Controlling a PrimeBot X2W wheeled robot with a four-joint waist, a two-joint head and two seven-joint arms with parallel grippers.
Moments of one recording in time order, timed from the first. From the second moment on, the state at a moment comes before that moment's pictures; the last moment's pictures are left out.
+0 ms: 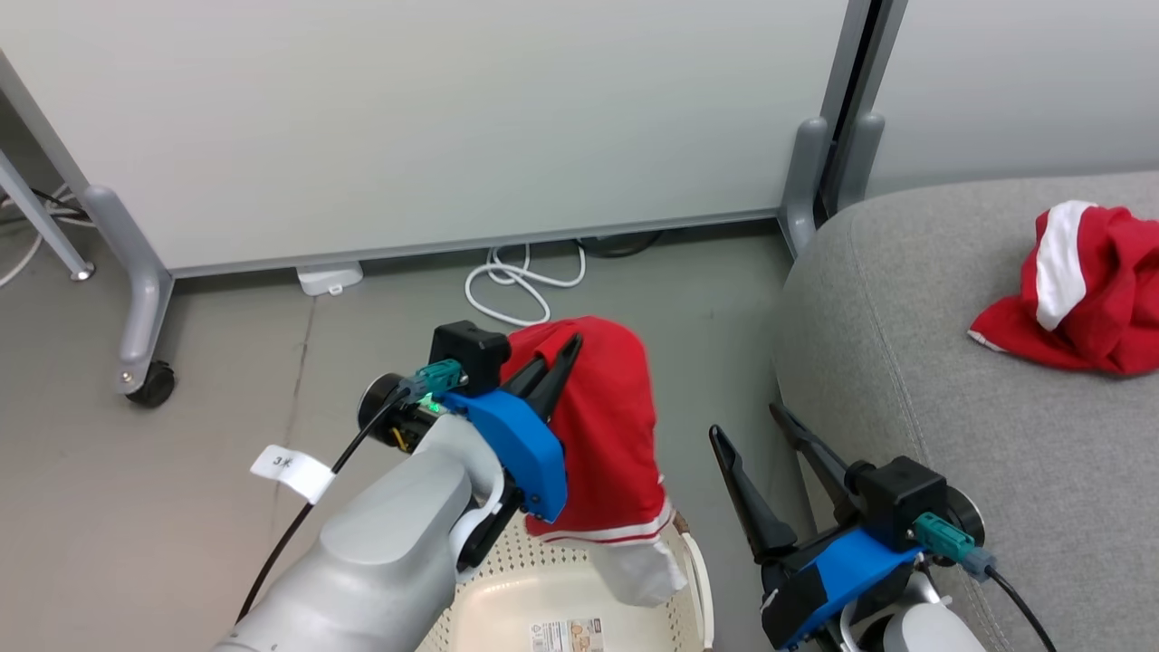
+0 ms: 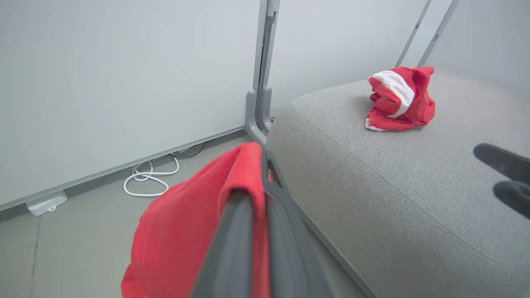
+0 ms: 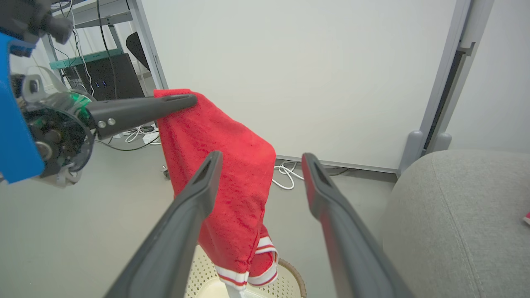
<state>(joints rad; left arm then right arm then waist) -0.76 0.12 -1.09 0.89 -0.96 -0.13 -0.25 -0.16 -0.05 0.25 0.22 0.17 0.13 -0.11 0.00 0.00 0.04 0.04</state>
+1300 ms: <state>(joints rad) -0.92 0.06 -1.11 0.80 -0.96 -0.13 -0.25 -0.26 -0.05 0.27 0.36 0.20 0.13 -0.02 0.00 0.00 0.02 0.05</state>
